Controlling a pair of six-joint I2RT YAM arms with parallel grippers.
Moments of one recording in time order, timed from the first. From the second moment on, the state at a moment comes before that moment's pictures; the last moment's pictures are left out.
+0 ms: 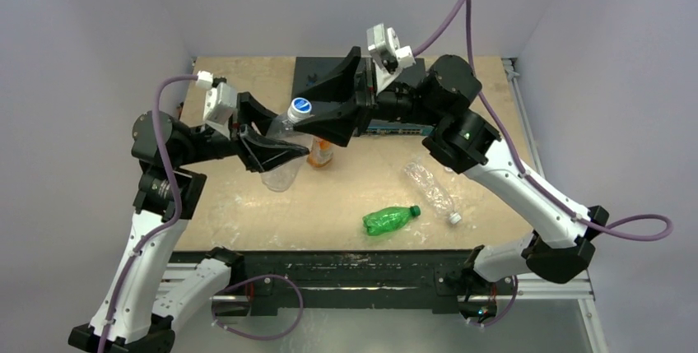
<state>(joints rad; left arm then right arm) -0.30 0.85 1.18 0.03 1.12 -0.42 0.92 1.39 1.70 0.04 -0.69 0.21</state>
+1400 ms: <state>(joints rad) -0.29 0.84 1.15 -0.27 0.69 -0.04 0.93 1.57 1.86 -0.24 -0.24 0.39</state>
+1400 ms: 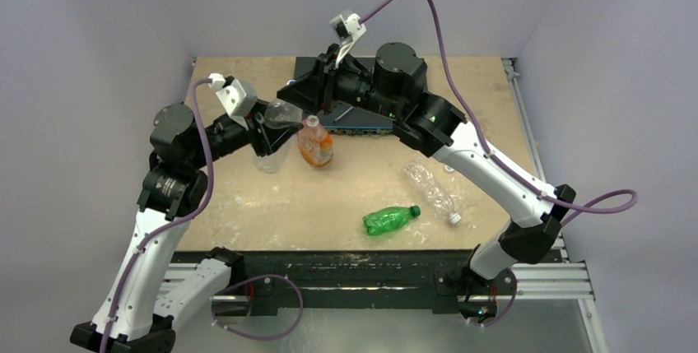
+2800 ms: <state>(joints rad) -0.29 0.88 1.23 -0.34 0.80 0.03 0.93 1.54 2.02 -0.26 -0.22 0.31</state>
